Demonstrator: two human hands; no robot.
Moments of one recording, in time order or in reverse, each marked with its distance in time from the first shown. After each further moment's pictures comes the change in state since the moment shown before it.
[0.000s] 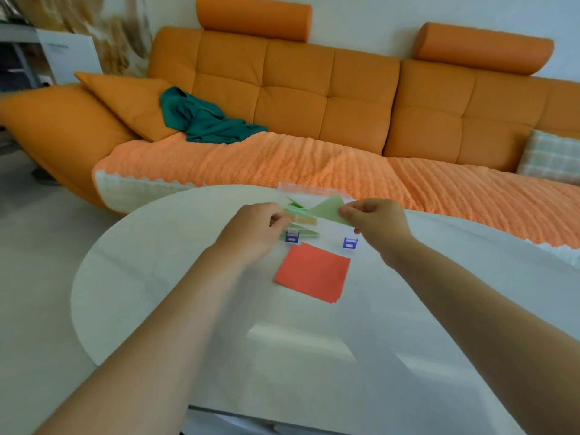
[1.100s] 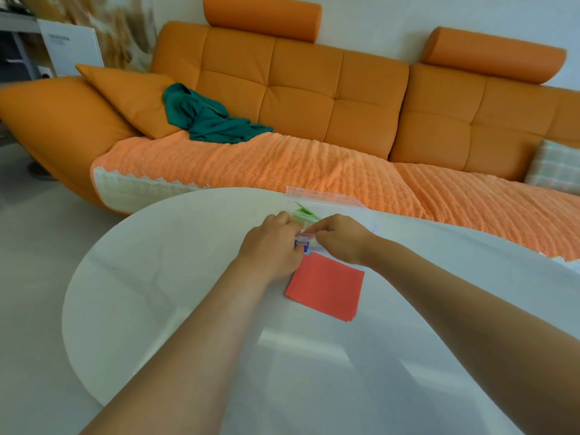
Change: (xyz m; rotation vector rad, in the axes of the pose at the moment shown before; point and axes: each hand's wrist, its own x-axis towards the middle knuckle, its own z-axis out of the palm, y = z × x) left_hand 0.021 -0.020 0.033 0.325 -0.067 0.110; right_hand 0.034 -0.006 0.066 -0.610 -0.499 -0.185
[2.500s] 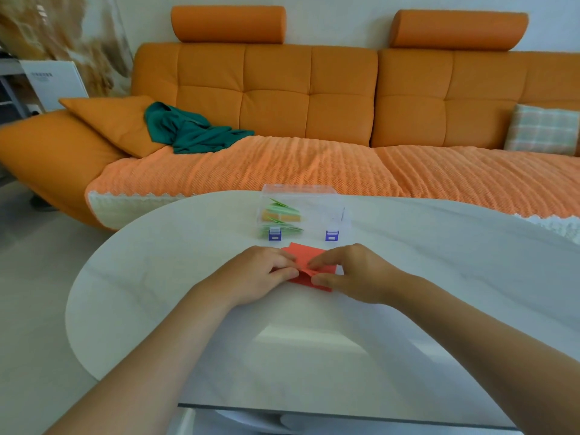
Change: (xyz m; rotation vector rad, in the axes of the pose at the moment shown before) left_hand -0.055 0.028 -0.012 -0.239 -0.327 0.153; right_hand -0.109 0.058 0.009 -0.029 0.014 -0.143
